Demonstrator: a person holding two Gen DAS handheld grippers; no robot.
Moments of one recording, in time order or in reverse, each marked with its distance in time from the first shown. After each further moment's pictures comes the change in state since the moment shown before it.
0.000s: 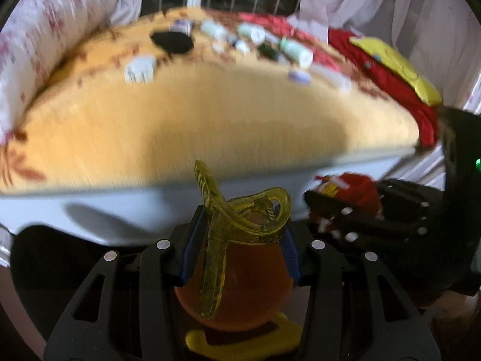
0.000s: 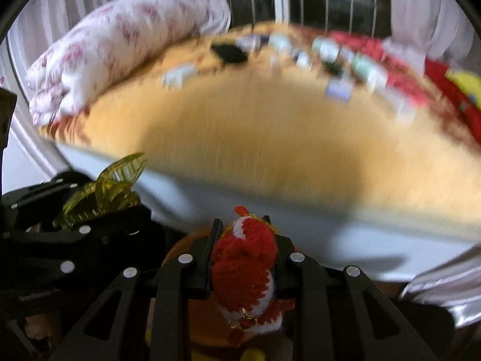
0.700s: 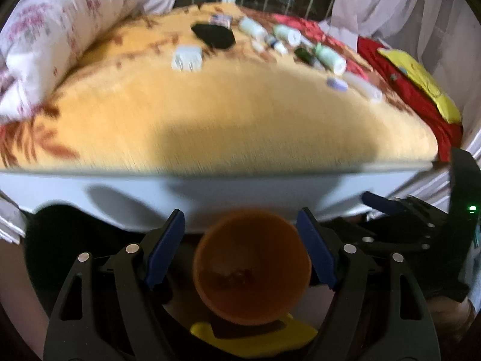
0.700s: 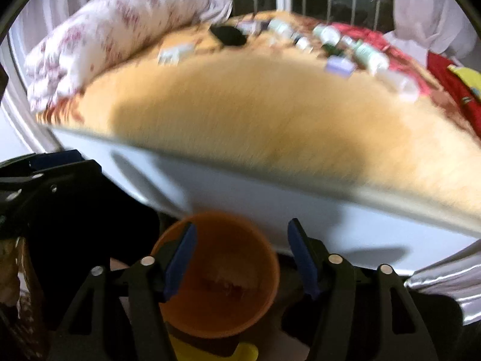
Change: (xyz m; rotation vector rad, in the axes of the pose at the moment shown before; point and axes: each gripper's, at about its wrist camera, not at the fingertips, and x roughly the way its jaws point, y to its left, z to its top) left arm -0.018 0.034 0.003 -0.086 -0.037 0.090; right arm 0.000 -0.007 -0.009 -0.028 -0.035 -0.048
